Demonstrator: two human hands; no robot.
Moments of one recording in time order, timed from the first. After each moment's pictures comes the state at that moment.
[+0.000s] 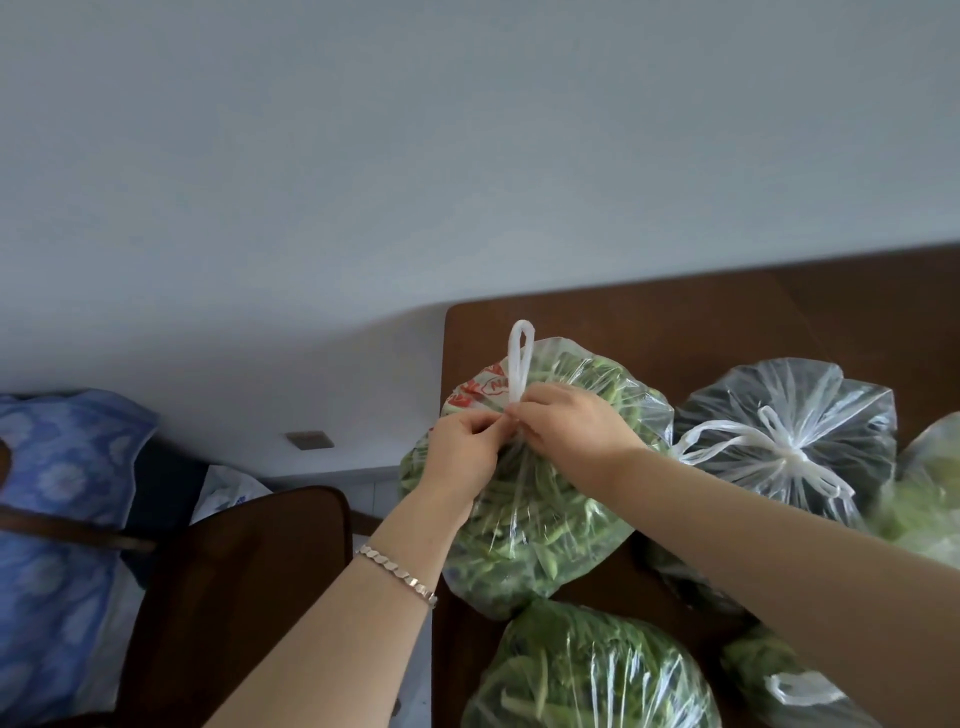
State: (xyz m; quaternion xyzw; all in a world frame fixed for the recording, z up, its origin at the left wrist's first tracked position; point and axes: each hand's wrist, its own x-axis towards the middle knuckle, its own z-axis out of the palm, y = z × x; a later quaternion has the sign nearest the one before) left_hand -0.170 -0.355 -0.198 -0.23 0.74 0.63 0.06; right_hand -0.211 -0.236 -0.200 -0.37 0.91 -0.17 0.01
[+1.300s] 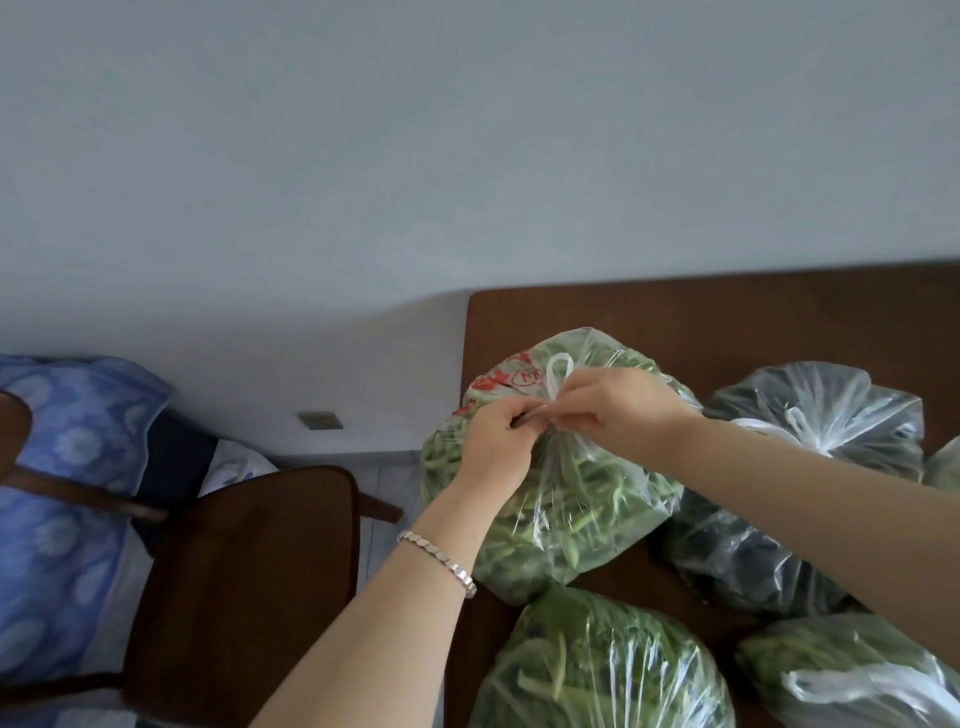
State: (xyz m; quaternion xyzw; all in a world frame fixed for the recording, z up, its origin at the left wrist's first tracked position) left_hand -0.166 -0.354 -0.212 -0.14 0.78 0.61 0.03; right_hand -0.222 -0.218 -0.183 -0.41 0.89 -0.19 0.06
